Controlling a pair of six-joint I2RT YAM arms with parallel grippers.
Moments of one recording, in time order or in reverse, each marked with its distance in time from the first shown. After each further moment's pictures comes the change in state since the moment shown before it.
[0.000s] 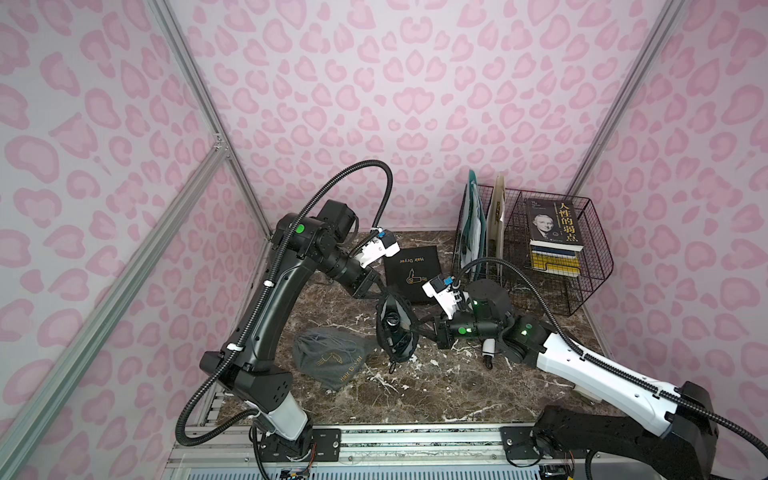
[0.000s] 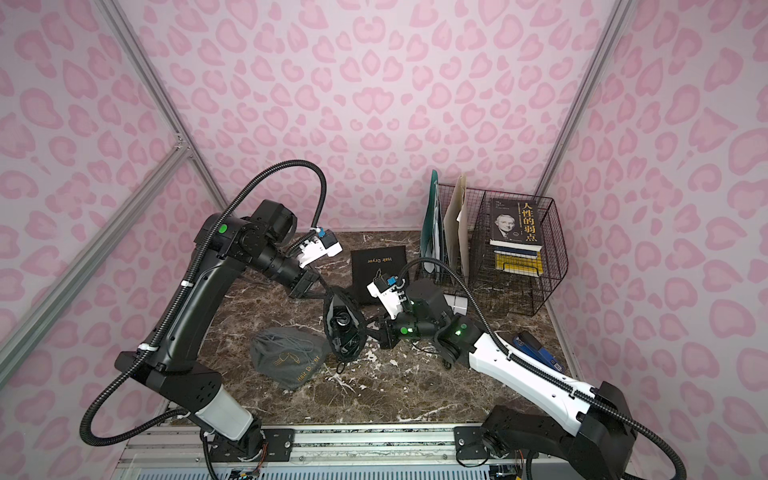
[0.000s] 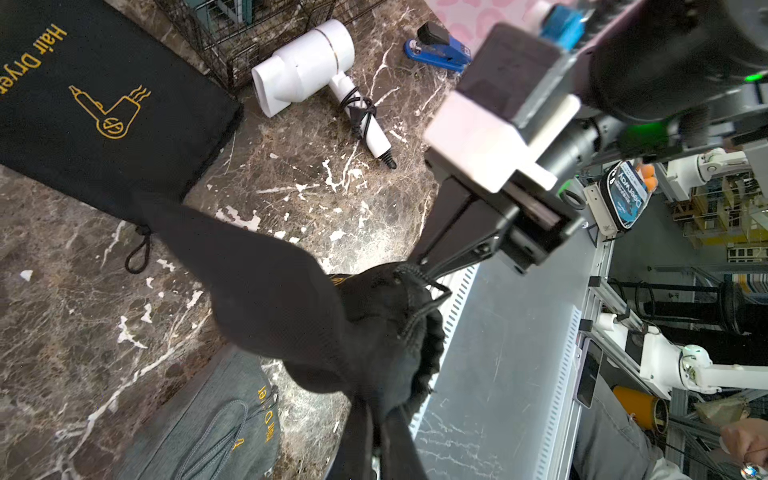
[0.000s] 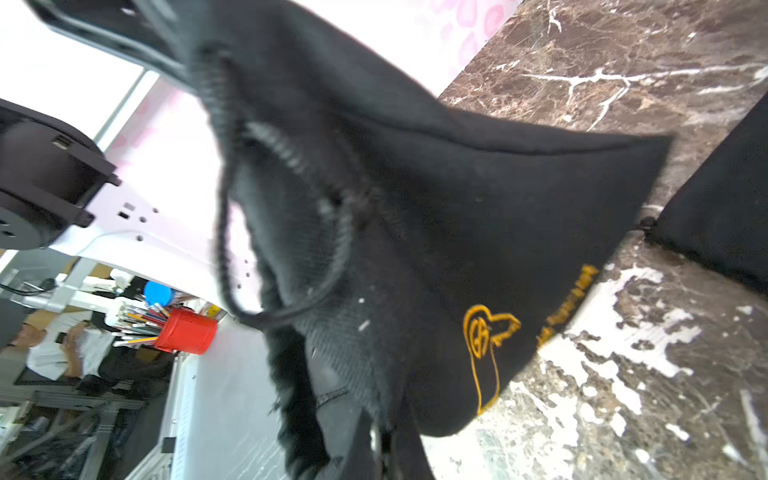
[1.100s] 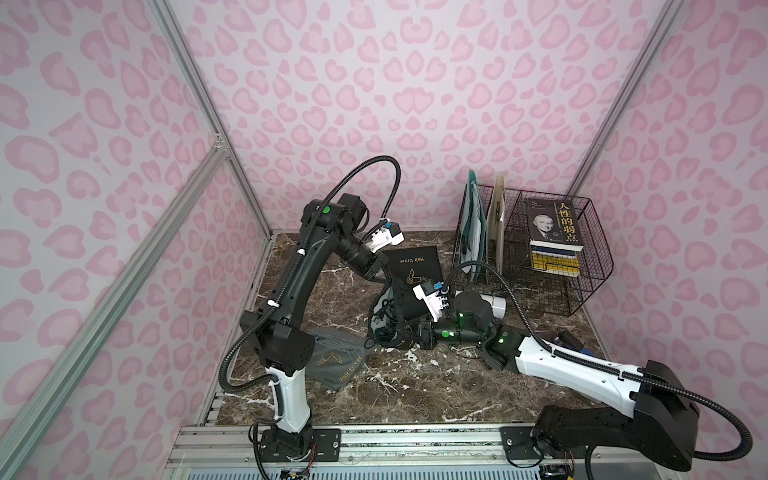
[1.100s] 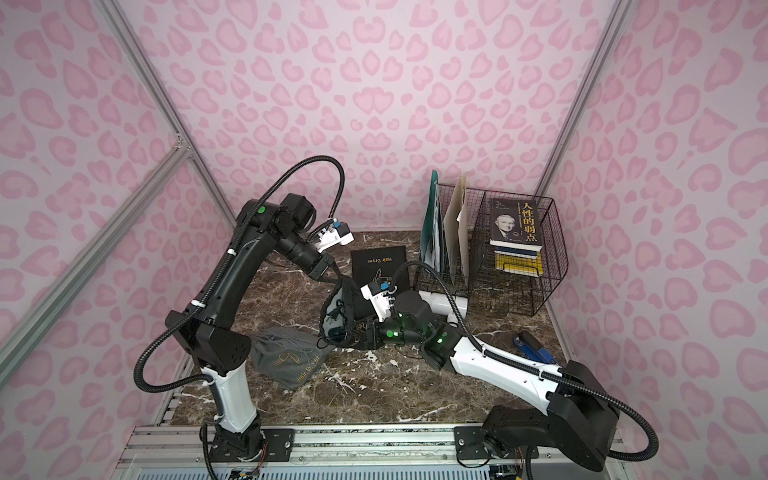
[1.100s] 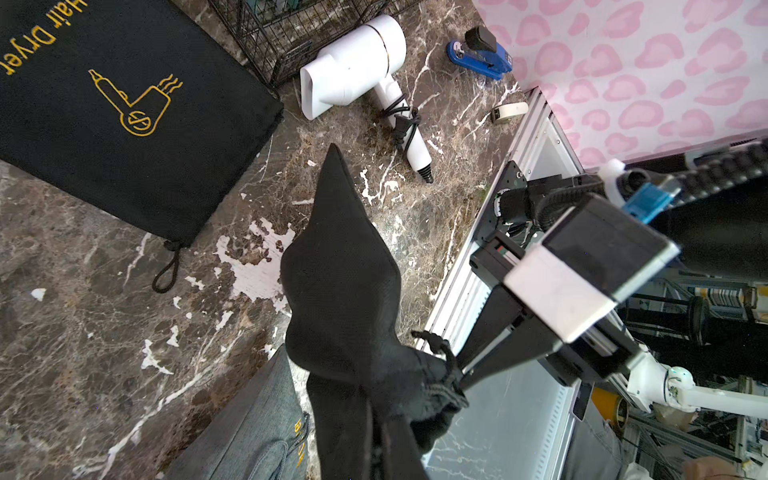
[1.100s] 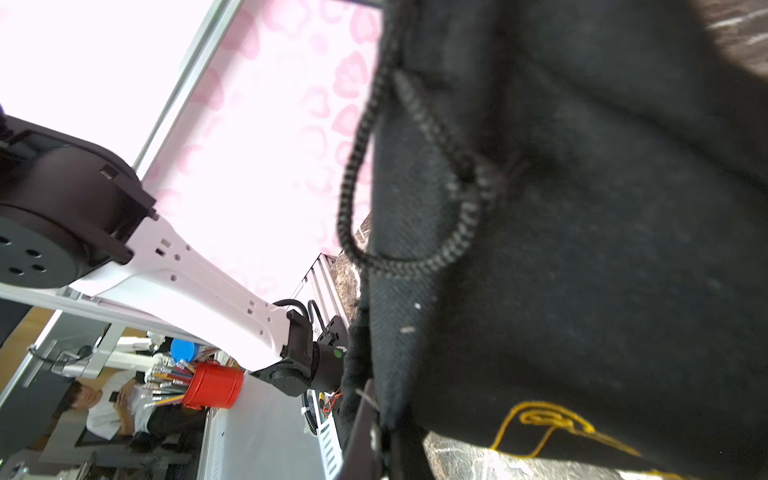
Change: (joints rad) left arm 0.046 0.264 0.155 0.000 0.017 0.020; right arm 0.075 0.116 -0.125 0.355 0.107 0.241
